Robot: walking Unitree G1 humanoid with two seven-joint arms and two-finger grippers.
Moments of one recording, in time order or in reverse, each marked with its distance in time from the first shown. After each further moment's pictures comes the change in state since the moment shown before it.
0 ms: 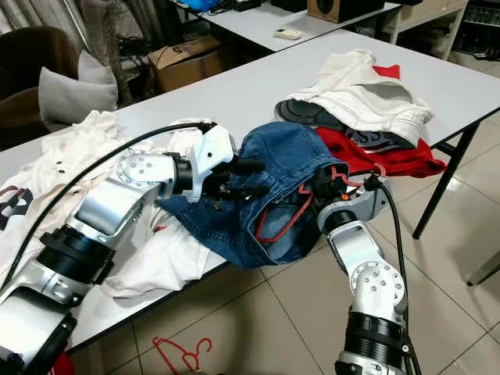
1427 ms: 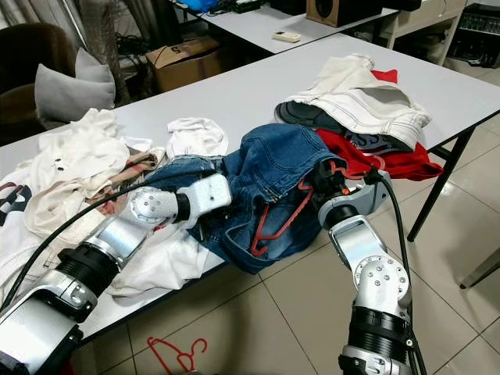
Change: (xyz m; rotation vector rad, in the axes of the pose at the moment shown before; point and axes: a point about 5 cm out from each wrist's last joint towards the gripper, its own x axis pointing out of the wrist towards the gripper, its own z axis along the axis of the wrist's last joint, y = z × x) left arm 0.003 -0.004 -0.079 0.076 0.234 0.120; right arm 0.002 0.007 0.006 -0.029 0.012 0.027
